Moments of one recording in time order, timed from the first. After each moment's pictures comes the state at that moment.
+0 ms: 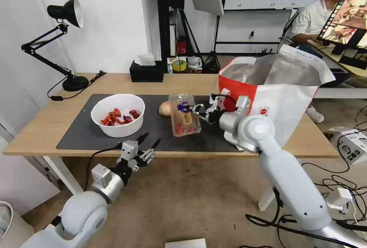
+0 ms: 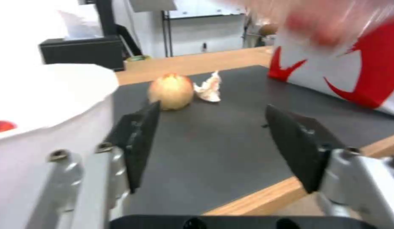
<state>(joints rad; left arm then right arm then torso) 1.42 -0.89 -0.36 -2.13 -0.52 0.05 -0.02 -0.64 1.14 0.14 1.90 1.68 -0.56 0.51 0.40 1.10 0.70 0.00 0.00</state>
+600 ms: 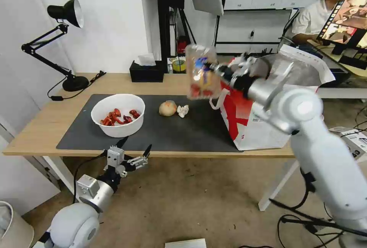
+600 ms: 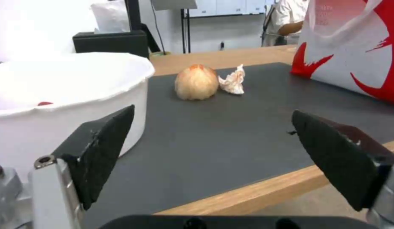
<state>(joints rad) 1.50 -0.93 -0.44 -2.13 -0.50 0.03 -0.02 -0.47 0.96 0.27 1.95 1.83 -0.43 0.54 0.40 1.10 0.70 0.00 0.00</state>
